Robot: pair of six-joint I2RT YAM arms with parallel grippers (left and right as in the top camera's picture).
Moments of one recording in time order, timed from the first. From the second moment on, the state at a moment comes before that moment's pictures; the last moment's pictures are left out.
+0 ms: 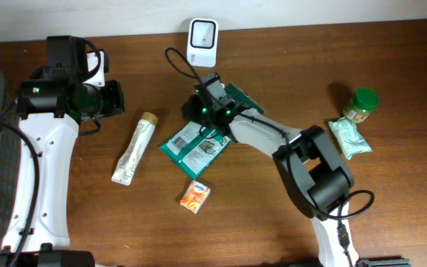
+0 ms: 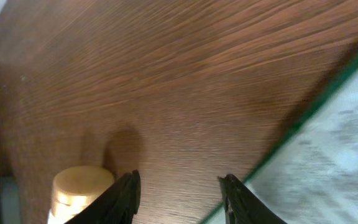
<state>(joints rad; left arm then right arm) -0.01 1.62 1.68 -1.13 0.10 -0.12 0.57 2.19 1.47 -0.08 -0.16 0.94</state>
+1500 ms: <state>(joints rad) -0.33 2.01 1.68 -0.98 0.45 -0.11 -0.03 2.15 1.80 -1.32 -0.34 0.18</state>
